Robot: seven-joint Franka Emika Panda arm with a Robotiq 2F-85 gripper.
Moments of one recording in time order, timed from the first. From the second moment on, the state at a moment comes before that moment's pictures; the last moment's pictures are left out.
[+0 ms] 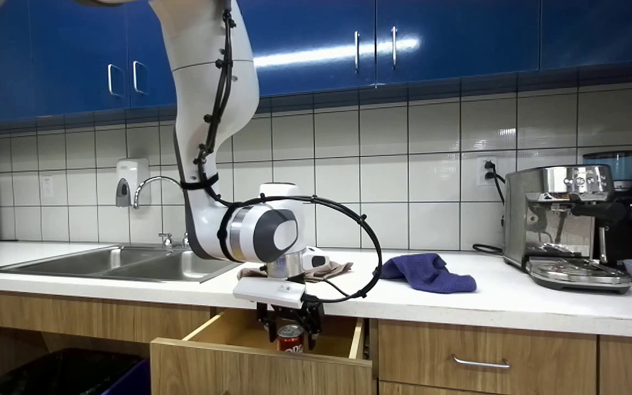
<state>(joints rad) -0.11 0.46 -0.03 -2.32 0.07 2.94 -0.11</state>
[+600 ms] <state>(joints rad) -0.15 0.44 0.01 -2.33 0.07 2.94 -0.11</state>
